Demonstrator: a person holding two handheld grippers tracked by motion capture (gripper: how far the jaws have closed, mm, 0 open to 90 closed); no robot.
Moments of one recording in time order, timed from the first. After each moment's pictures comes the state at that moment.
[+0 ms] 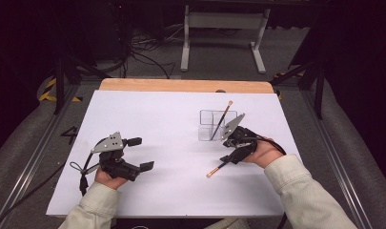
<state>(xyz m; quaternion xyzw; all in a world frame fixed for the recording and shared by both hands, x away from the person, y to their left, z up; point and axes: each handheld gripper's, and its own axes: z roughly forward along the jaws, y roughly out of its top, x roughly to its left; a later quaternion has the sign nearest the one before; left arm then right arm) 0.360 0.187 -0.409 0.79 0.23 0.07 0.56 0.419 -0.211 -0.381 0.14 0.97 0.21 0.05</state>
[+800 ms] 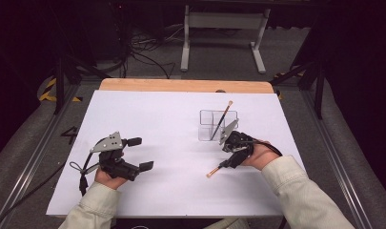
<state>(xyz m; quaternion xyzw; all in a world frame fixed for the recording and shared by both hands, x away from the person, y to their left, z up) 0.360 0.188 -0.409 0.79 0.24 0.06 0.57 0.420 -0.206 -0.401 0.14 0.98 0.17 0.03</state>
